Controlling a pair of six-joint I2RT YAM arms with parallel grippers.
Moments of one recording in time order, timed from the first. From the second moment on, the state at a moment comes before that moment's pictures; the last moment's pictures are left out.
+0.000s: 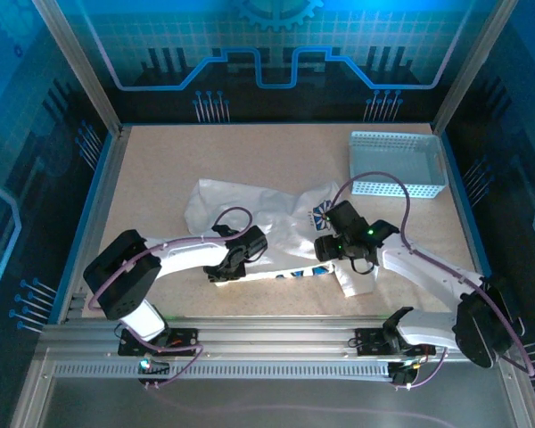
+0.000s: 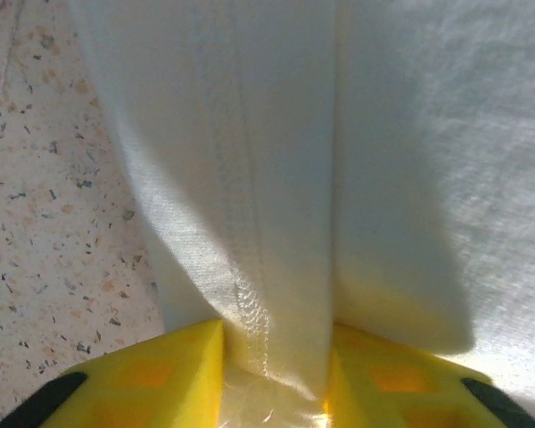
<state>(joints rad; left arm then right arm) -0.80 1.62 0.87 -0.88 -0.26 -1.08 0.60 1.23 0.78 -0.70 0.11 0.40</state>
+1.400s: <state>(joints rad) -0.41 0.82 0.82 -0.89 -0.19 -0.82 0.26 1.14 0.75 -0.76 0.09 0.46</state>
